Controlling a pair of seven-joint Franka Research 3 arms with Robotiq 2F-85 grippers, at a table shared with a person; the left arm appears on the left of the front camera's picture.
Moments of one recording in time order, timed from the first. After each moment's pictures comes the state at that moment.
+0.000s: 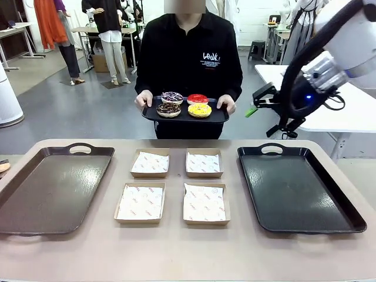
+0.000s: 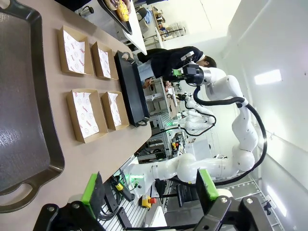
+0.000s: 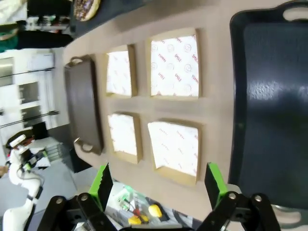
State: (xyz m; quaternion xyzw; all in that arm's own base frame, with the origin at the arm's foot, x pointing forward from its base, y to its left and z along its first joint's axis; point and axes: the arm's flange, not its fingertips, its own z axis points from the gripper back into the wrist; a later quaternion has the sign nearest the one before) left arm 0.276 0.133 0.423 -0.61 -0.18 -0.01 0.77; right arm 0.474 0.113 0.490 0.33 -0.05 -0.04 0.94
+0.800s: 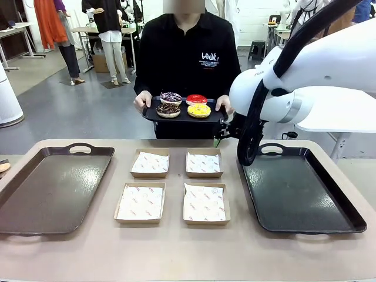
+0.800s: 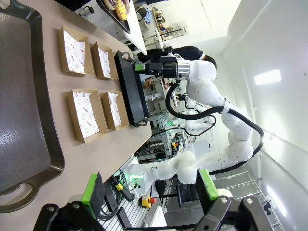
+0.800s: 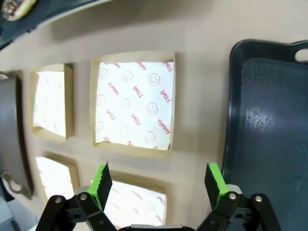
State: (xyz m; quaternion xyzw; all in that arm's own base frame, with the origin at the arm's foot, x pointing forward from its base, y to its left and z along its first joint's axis) left arm 0.276 0.133 0.422 -0.61 -0.18 -0.01 0.77; right arm 0.508 0.214 0.398 0.15 -0.11 0.00 0.98
